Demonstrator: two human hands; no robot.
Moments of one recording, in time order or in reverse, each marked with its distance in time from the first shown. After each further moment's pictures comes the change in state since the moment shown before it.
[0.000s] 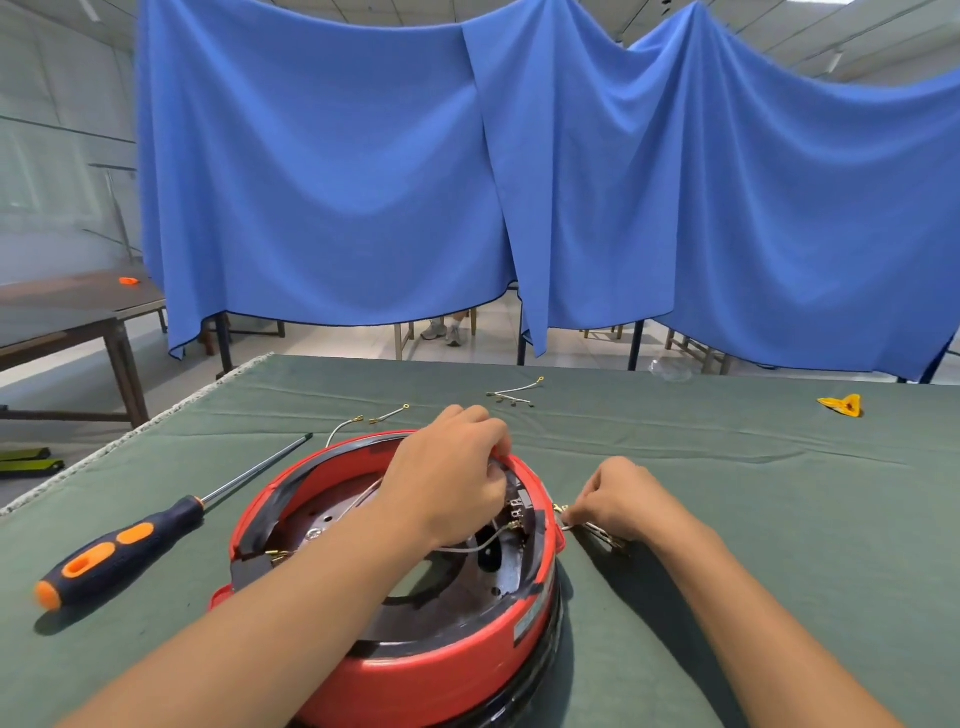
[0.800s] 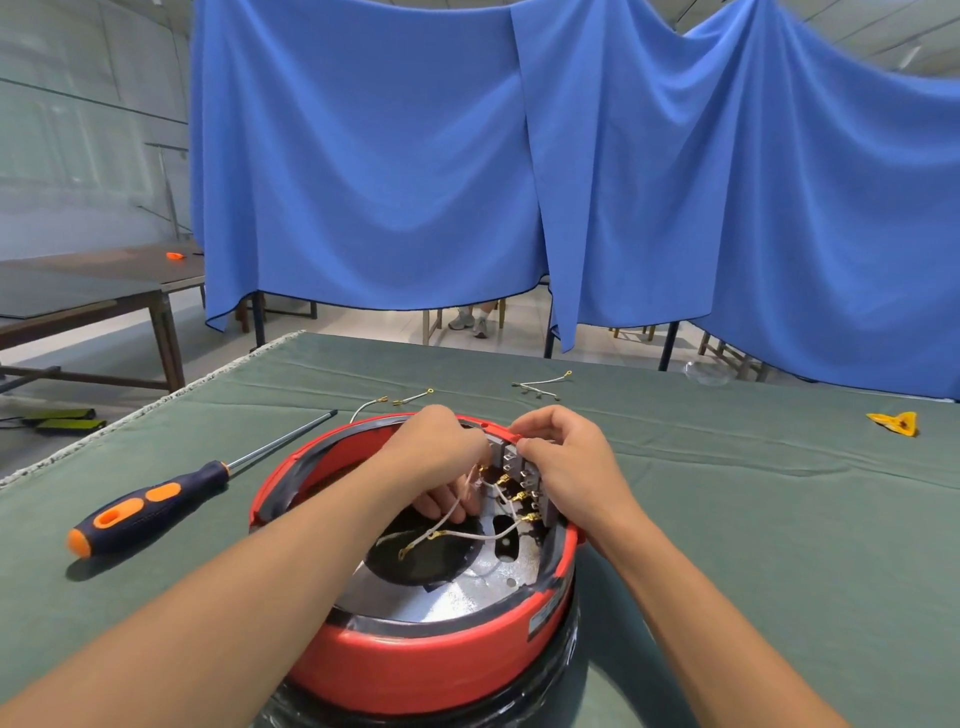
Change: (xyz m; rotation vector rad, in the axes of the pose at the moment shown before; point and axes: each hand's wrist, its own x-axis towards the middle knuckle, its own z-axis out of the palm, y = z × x) left_hand 0.013 -0.022 -0.004 -0.503 -0.391 -0.768; right_hand -0.022 -0.059 0.024 0.710 0.110 -0.424
